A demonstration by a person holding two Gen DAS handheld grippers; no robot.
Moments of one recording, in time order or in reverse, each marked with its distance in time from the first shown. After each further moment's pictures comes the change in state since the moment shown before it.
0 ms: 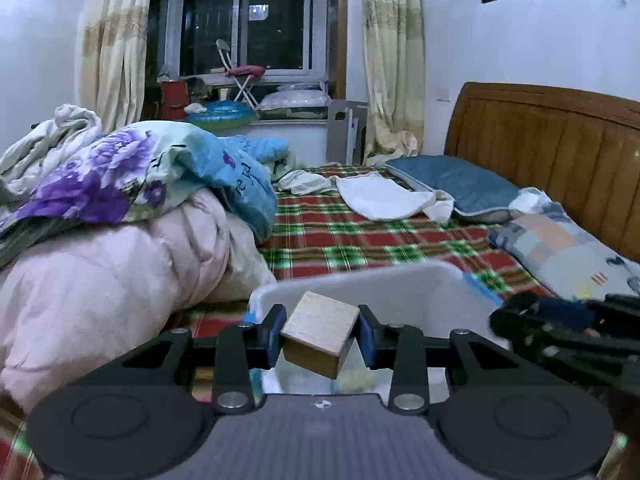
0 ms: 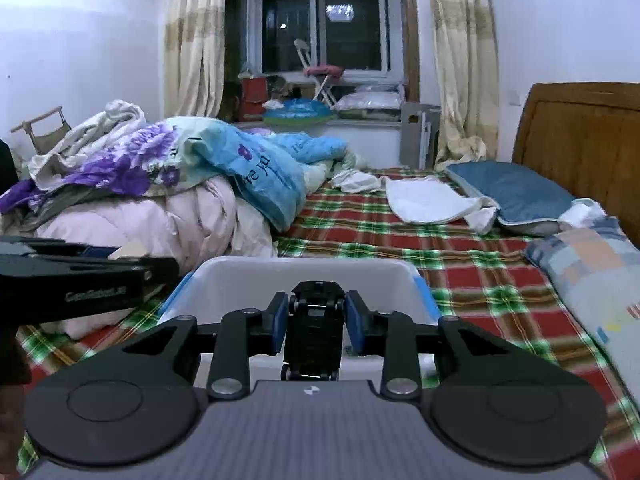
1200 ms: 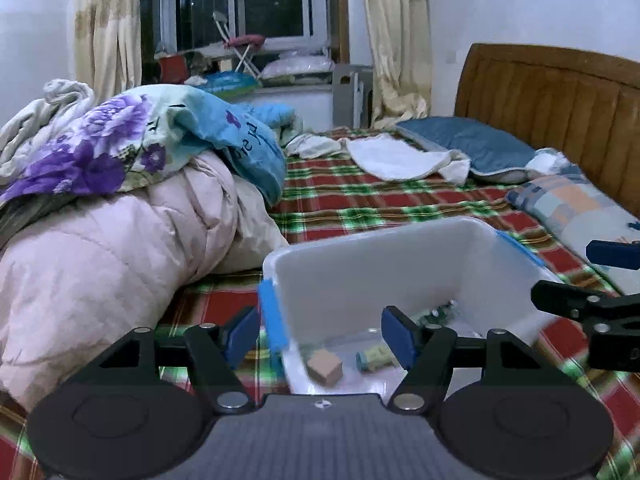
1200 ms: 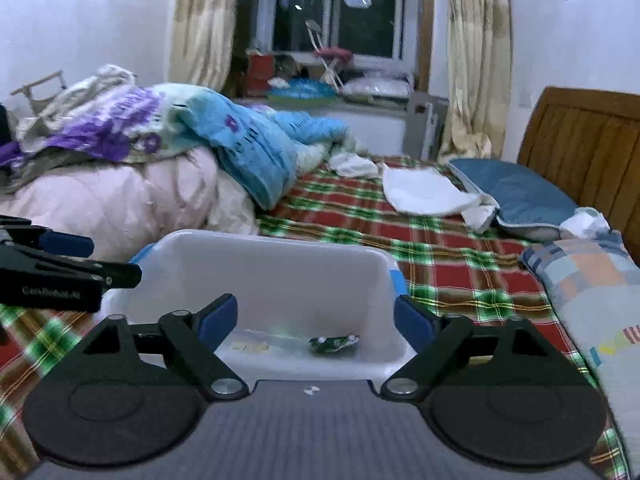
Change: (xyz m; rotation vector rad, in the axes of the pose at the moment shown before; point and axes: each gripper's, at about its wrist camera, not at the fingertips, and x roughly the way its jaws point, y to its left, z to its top) left arm 0.000 0.016 -0.039 0.066 0.083 0.015; right arm 0.002 -0.029 -0.021 -0.092 0.027 0.007
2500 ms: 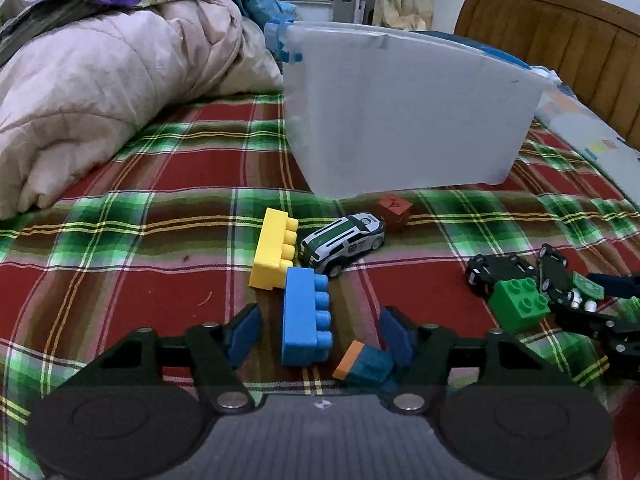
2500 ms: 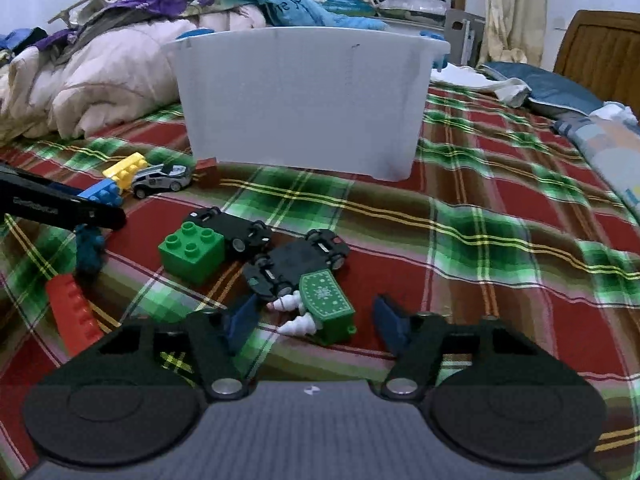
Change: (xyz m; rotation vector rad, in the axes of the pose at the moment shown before) left arm 0.005 0.000 -0.161 -0.083 0.233 -0.044; right arm -0.024 0.001 -0.175 -0.011 0.223 0.129
